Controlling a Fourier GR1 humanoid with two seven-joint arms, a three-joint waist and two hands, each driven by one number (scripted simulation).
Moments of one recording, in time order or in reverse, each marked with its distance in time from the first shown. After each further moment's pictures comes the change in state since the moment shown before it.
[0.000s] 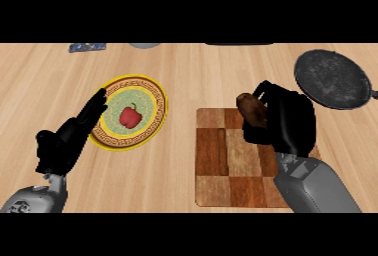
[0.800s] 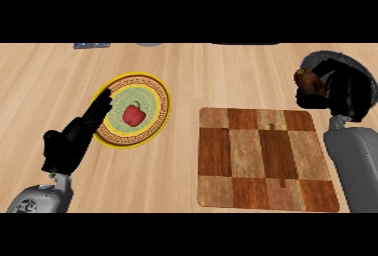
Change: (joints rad) left arm -0.008 -0.038 0.009 0.011 -0.031 -0.030 -0.005; right arm -0.106 -0.124 -0.429 0.499 -0.254 -0.360 -0.441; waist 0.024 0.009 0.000
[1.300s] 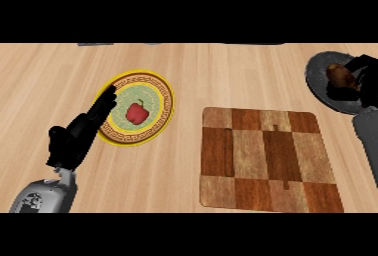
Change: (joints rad) left arm -0.034 -0.017 0.003 0.025 -0.006 -0.022 -0.009; right arm -0.195 -0.139 -0.199 0.556 -0.103 -0.193 -0.370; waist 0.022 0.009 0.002
